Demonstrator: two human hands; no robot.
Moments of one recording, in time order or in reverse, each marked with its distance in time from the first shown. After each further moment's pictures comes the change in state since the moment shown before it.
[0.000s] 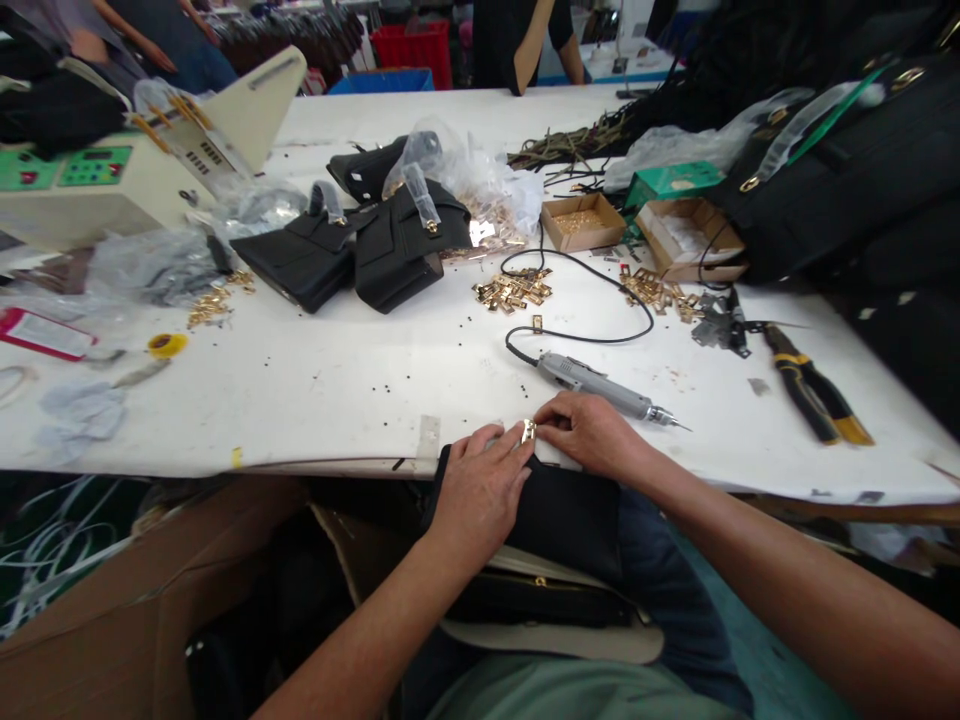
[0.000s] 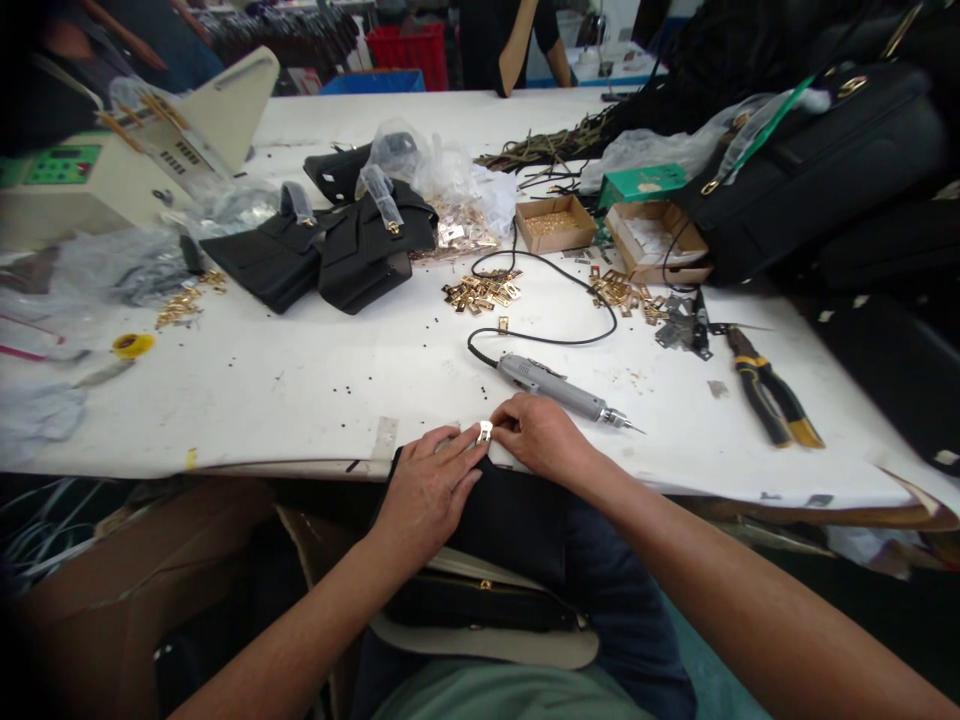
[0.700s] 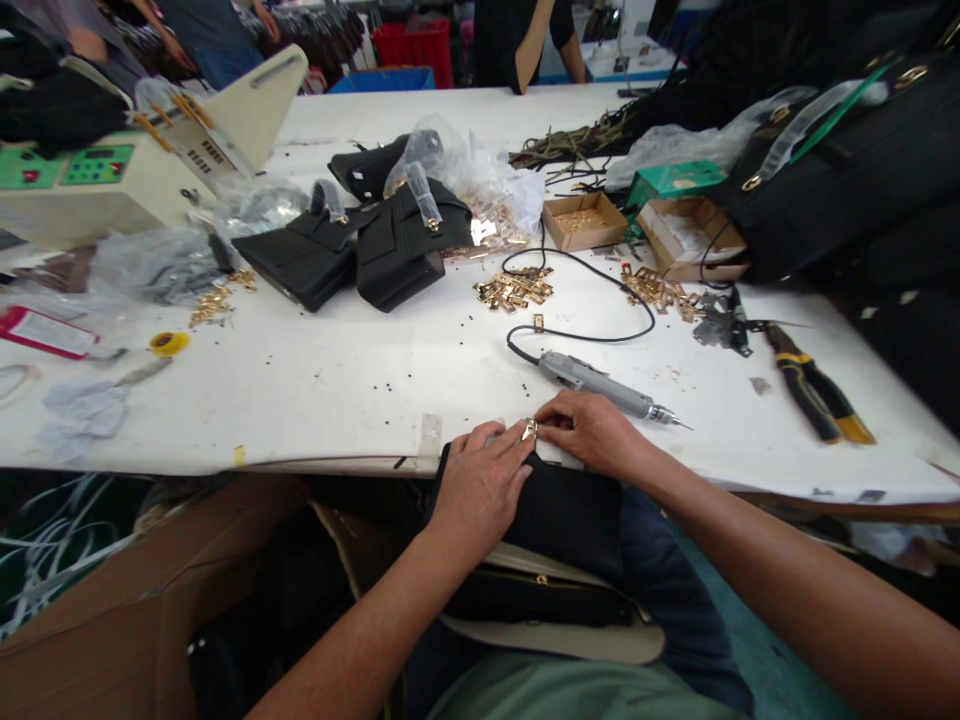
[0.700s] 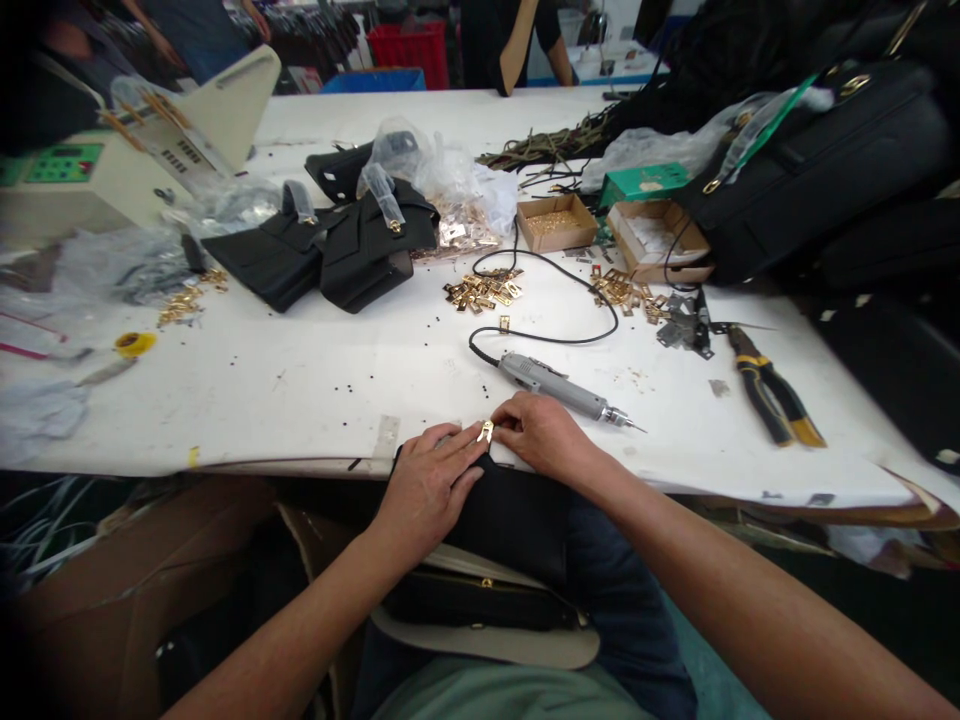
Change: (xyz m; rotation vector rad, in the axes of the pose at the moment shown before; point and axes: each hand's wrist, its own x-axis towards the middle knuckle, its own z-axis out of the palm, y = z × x) left_hand 0.001 -0.004 -0.001 -0.043 -0.024 -0.015; right_hand 0.000 0.005 0.002 0.030 -0.003 -0.027
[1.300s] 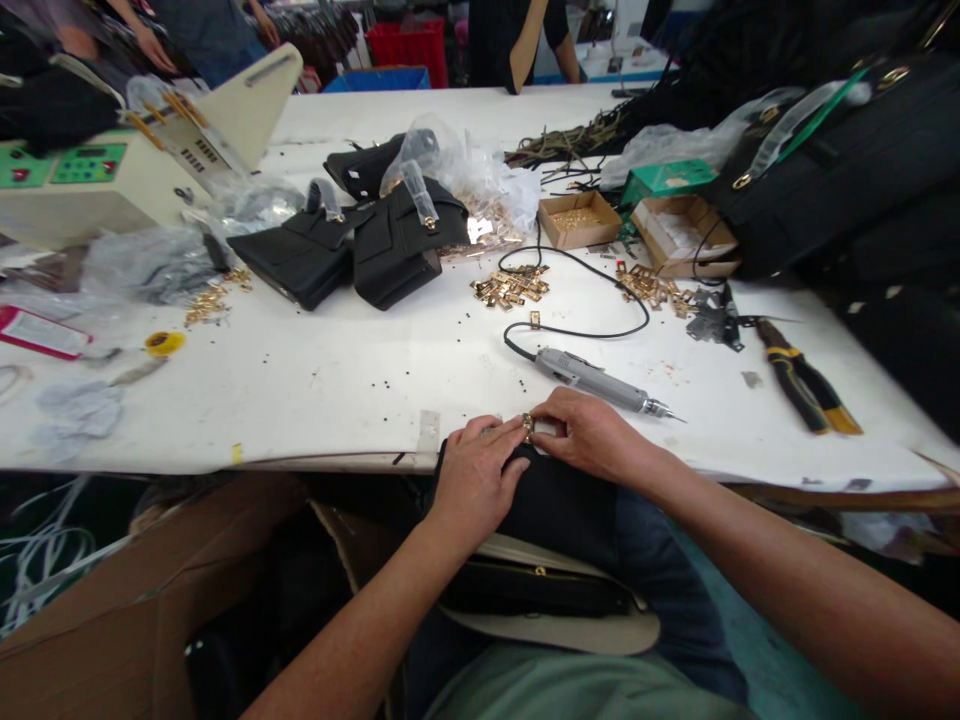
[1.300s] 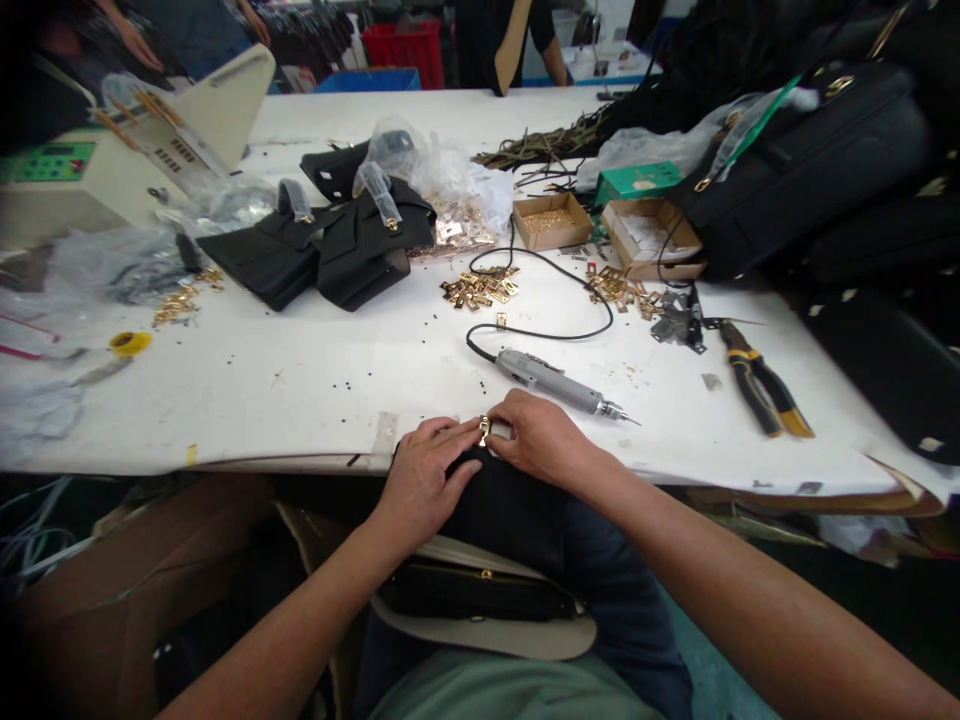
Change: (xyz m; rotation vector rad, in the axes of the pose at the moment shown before) left_hand 0.004 -0.002 -0.001 -0.113 0.002 -0.062; right_hand -0.012 -0.011 0.001 -0.155 0.009 -0.099
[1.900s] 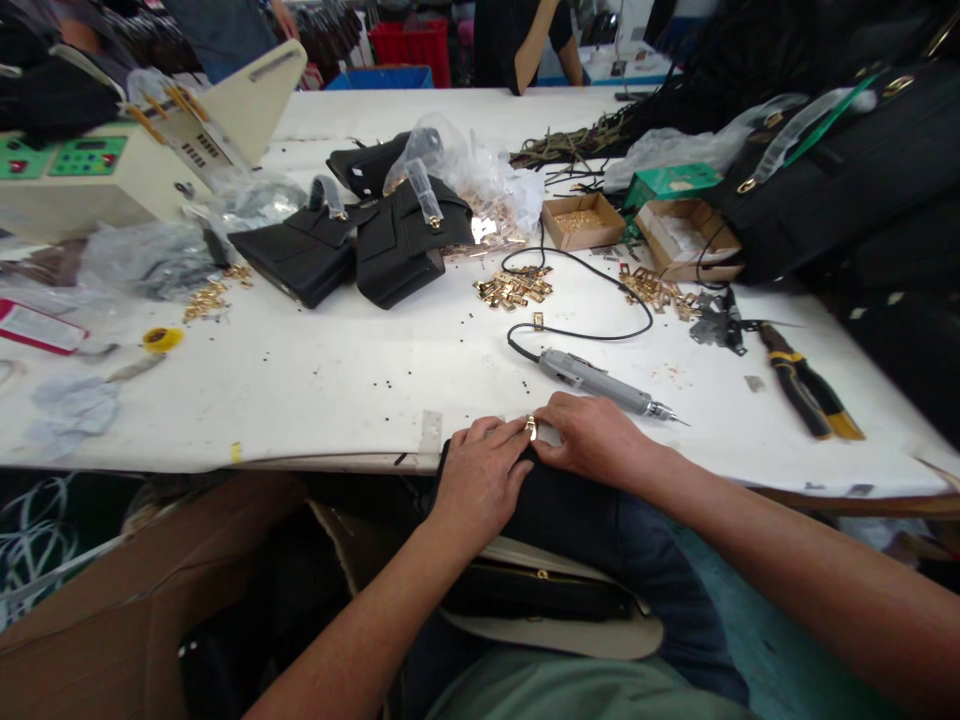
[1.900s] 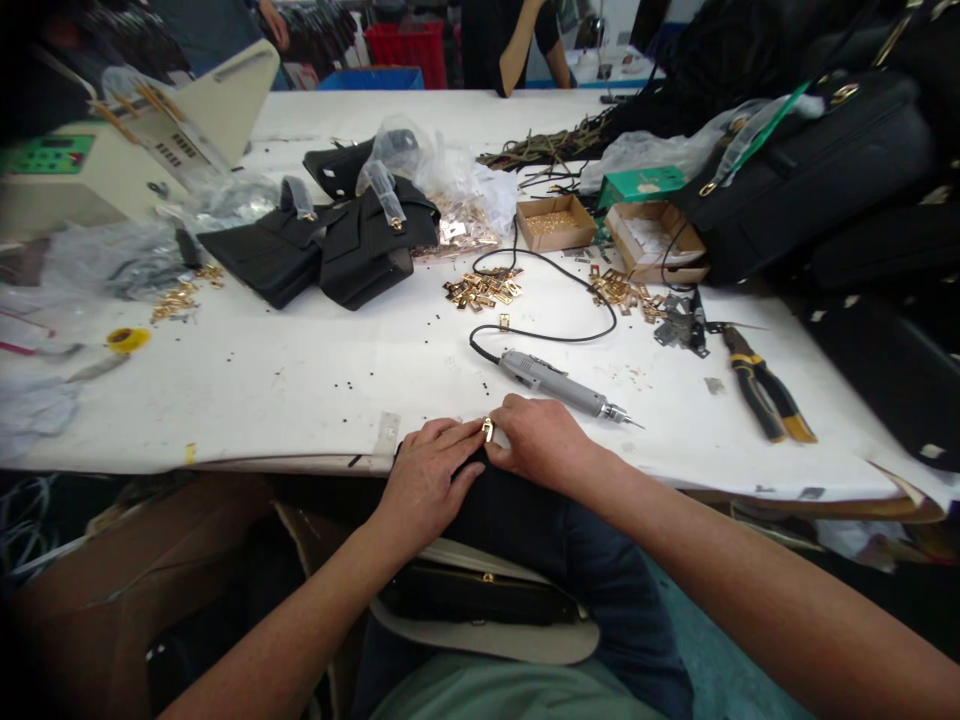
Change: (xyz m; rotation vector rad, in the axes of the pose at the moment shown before) left_hand 0.001 0.002 -0.005 0.077 -0.052 0.024; right_hand 0.006 -0.019 -0.007 -0.442 -0.141 0.039
